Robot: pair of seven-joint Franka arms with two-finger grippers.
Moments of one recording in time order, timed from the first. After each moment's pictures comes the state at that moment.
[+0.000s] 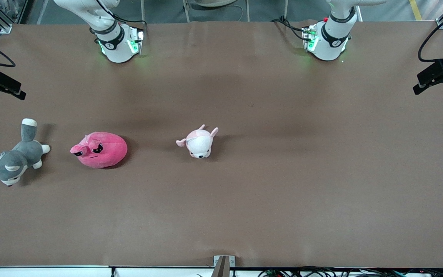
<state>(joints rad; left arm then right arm) -0.03 -0.02 0.02 -1.47 -0.04 1.49 -0.04 0.00 -0.06 -0.08 -1.61 0.00 1.51 -0.02</state>
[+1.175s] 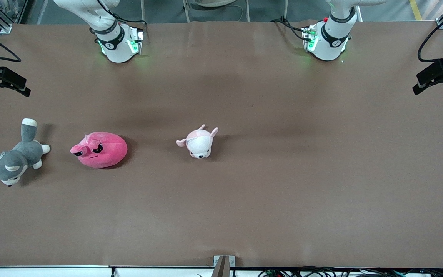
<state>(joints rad) -0.03 -0.02 0.02 -1.47 -0.04 1.49 -0.04 0.02 -0.08 -0.08 -1.62 0.00 1.51 -0.02</state>
